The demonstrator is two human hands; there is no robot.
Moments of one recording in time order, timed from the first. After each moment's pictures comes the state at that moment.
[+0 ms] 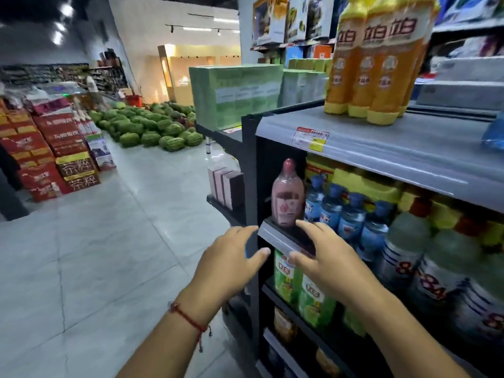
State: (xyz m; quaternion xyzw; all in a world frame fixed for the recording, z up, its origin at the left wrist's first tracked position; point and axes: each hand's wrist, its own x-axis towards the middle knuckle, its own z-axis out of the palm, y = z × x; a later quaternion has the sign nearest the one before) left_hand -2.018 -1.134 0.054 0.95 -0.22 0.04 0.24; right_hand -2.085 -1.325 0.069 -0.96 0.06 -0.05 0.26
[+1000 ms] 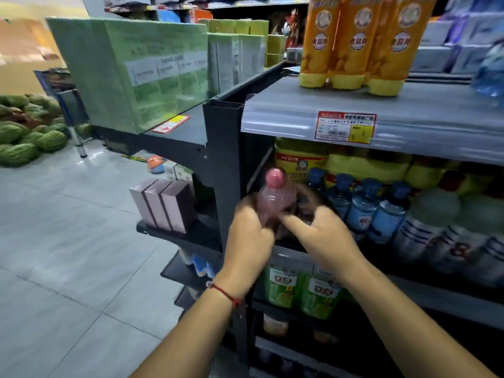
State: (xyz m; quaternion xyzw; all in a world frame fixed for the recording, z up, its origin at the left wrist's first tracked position) left_hand -1.824 -1.189 0.015 0.76 -0.34 -0.07 0.55; right_hand -1.934 -1.277 0.054 -0.83 0.28 -0.25 0.42
